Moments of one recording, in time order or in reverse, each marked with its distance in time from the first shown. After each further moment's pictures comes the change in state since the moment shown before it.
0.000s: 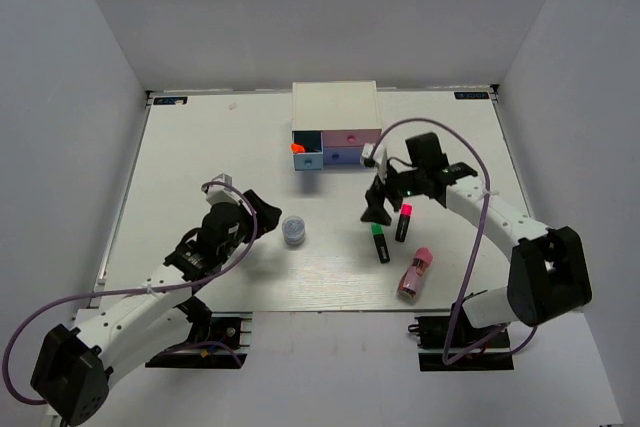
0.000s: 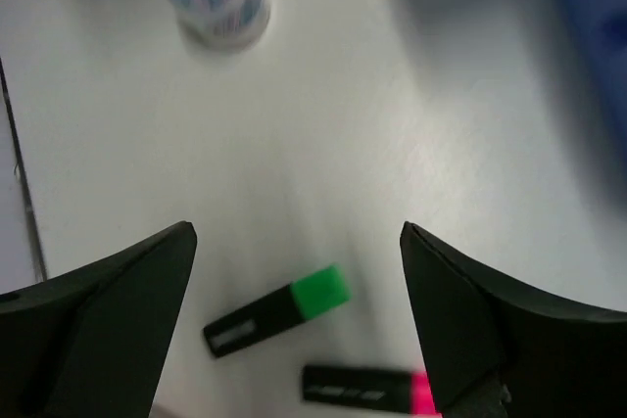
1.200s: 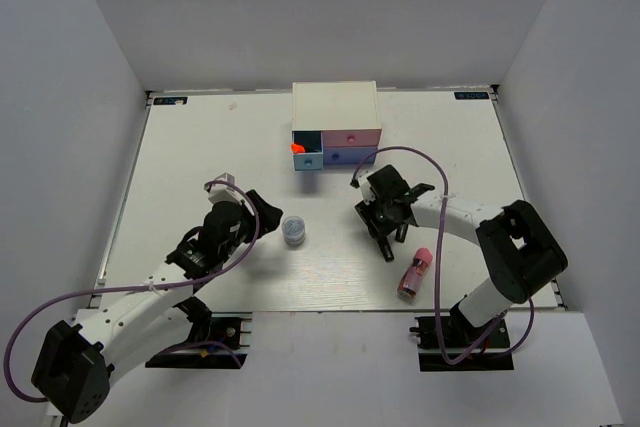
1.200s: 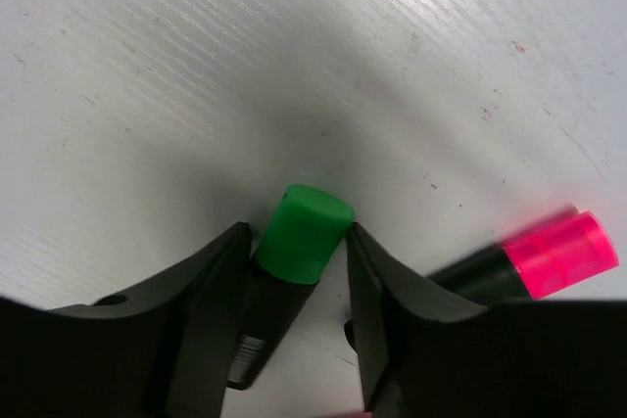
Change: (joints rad) left arm 0.000 0.042 0.007 0.019 0.018 0.018; right arm 0.220 0.145 -0.200 0.050 0.771 0.520
